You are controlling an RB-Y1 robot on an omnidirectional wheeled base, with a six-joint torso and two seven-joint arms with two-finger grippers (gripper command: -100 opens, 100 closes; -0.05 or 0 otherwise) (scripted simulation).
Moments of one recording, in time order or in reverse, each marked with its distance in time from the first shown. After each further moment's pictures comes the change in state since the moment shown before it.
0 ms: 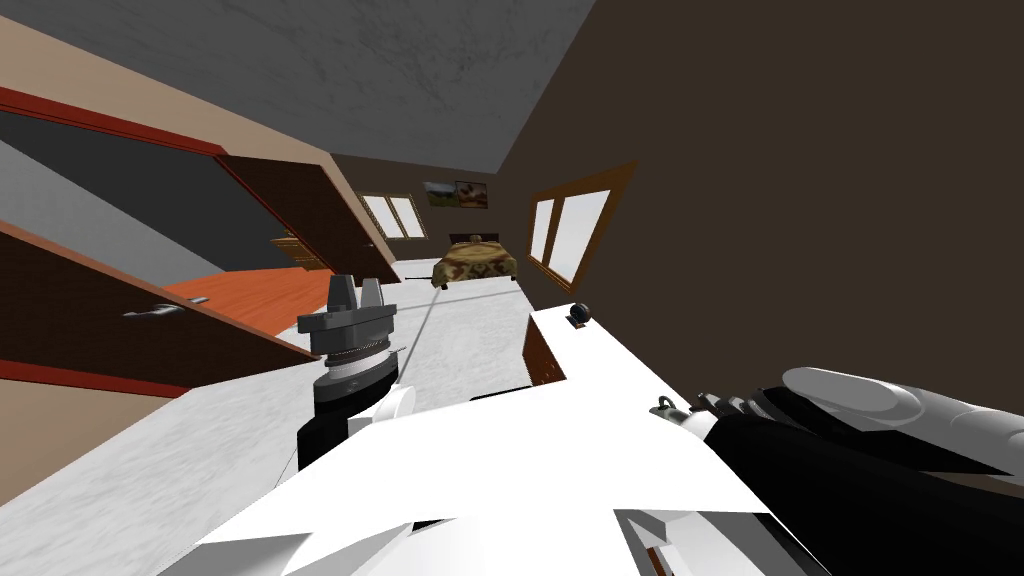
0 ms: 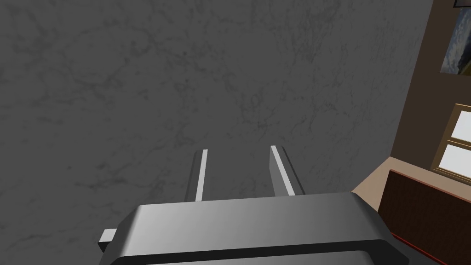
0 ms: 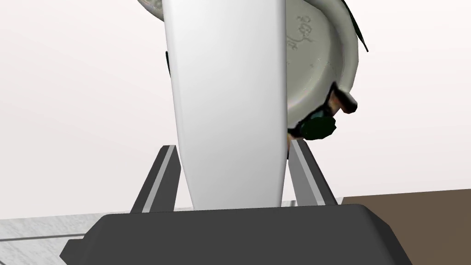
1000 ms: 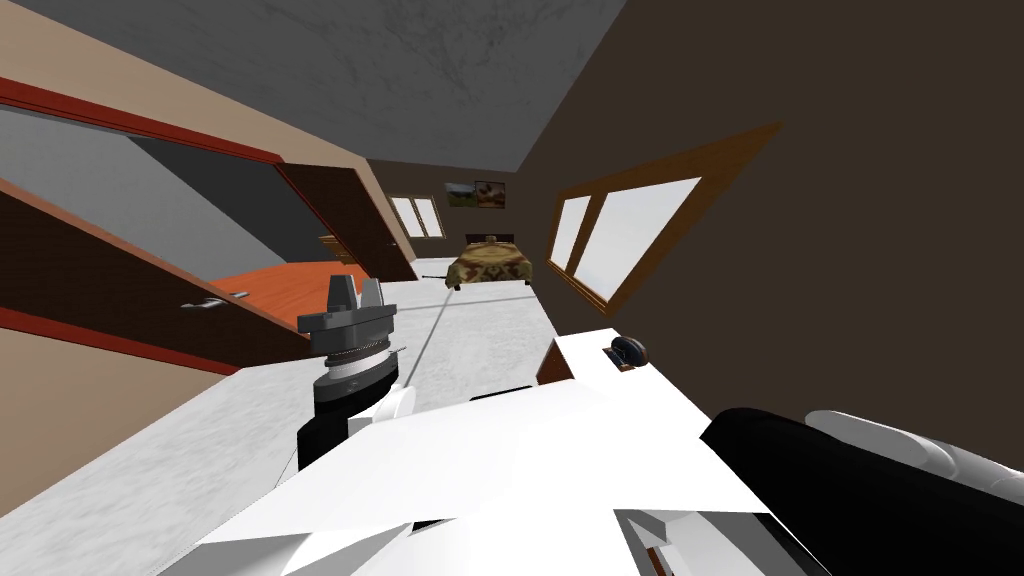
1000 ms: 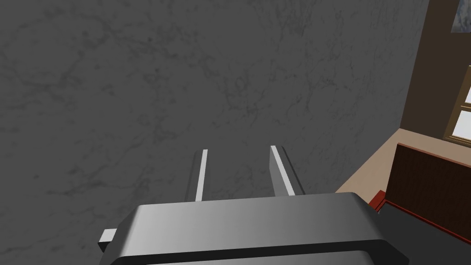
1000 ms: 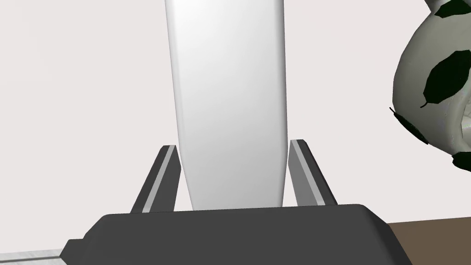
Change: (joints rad) left arm 0.000 0.000 0.000 0.000 0.000 0.000 0.000; right arm -0.118 0.139 0.171 0.087 0.085 0.108 -0.012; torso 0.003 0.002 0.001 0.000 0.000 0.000
